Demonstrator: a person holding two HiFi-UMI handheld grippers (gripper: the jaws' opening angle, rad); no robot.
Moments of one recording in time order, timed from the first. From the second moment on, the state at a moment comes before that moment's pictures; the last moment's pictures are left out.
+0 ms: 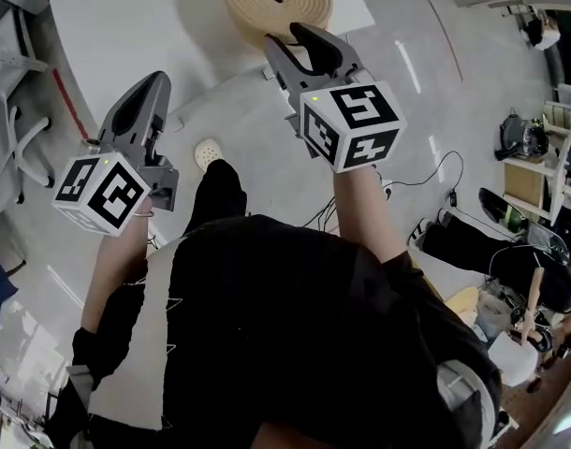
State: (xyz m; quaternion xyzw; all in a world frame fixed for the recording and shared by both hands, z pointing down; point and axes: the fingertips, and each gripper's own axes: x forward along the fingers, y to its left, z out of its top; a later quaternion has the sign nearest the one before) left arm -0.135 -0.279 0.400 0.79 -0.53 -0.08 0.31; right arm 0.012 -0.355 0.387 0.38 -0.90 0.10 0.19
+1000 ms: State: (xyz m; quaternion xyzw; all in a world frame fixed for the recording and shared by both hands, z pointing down) left arm -0.166 -0.248 0.421 0.76 -0.56 -0.09 0.32; right arm -0.002 -0.371 0.435 0.38 -0.80 -0.23 0.40
